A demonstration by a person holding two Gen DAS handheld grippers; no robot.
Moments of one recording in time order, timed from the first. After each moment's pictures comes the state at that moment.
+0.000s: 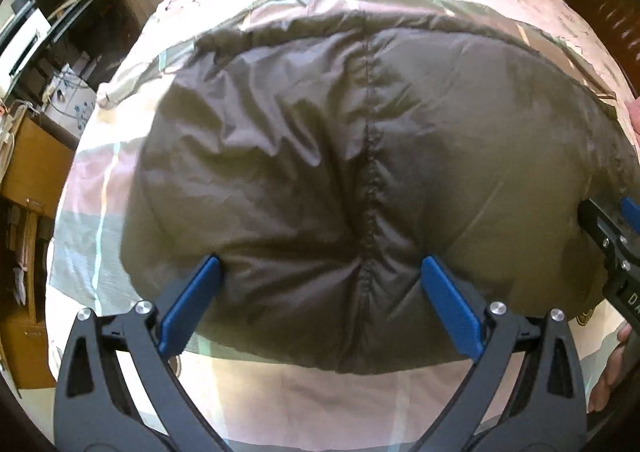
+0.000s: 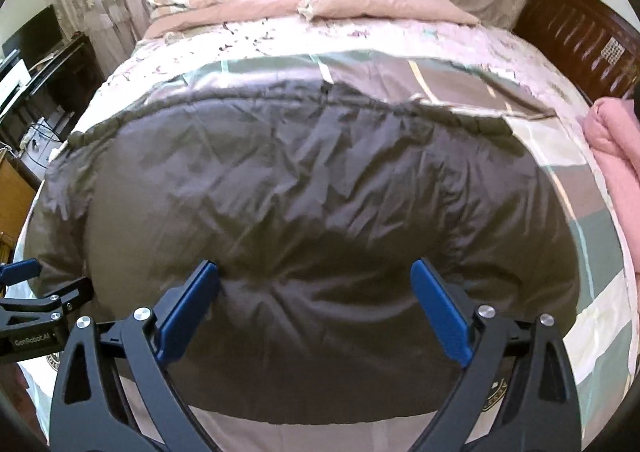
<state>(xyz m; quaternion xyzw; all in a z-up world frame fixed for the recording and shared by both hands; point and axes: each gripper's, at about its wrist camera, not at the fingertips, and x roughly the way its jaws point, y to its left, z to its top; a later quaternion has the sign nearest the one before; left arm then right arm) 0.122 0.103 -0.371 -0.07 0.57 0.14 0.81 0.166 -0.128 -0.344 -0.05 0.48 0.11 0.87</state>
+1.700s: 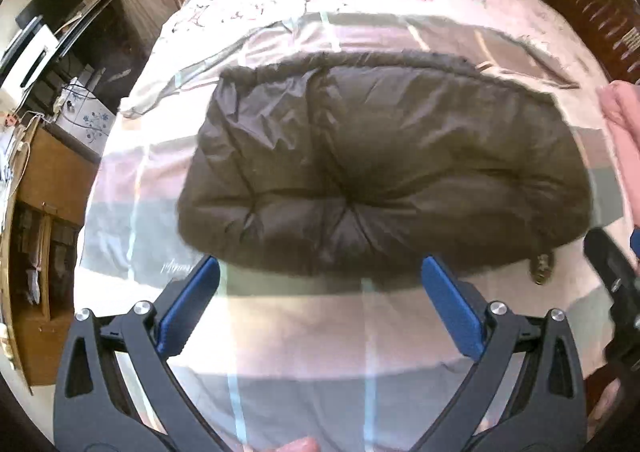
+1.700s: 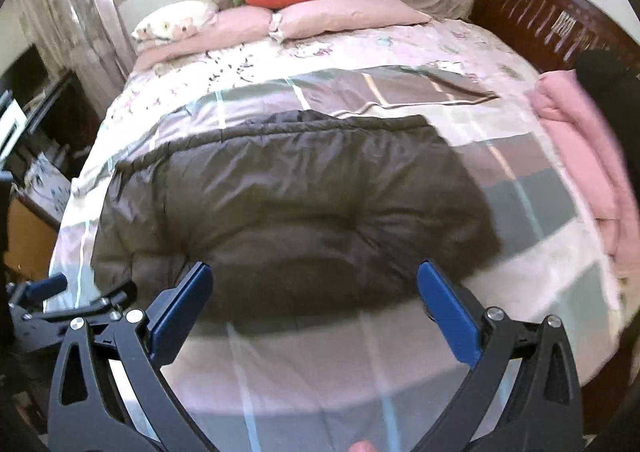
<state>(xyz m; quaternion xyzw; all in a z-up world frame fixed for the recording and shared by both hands) 0.051 0.048 -0.254 -0.06 0.56 0.12 0.82 0.066 -0.149 -0.209 0.00 0.48 0.05 0.87</state>
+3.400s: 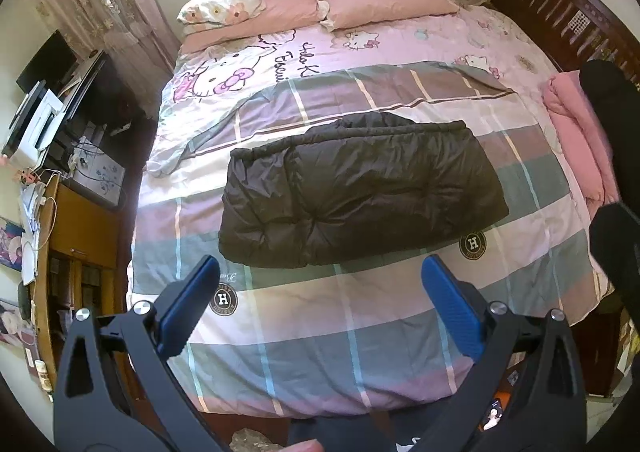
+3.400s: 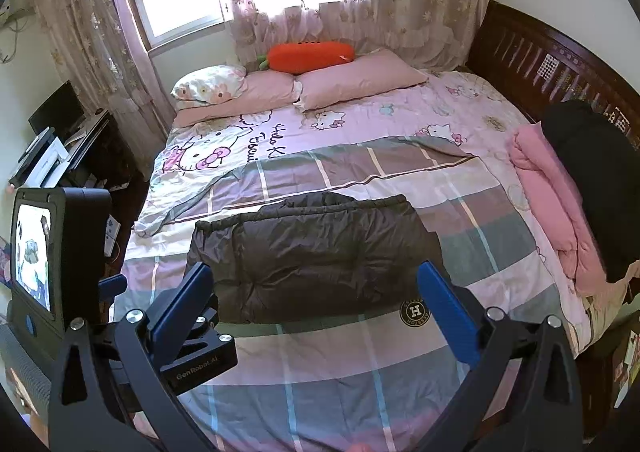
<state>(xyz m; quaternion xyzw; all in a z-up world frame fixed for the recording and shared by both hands) 0.000 -0.019 -0.046 0.01 0.53 0.07 0.84 -0.016 -0.161 0.007 0.02 0.42 0.08 0.90</state>
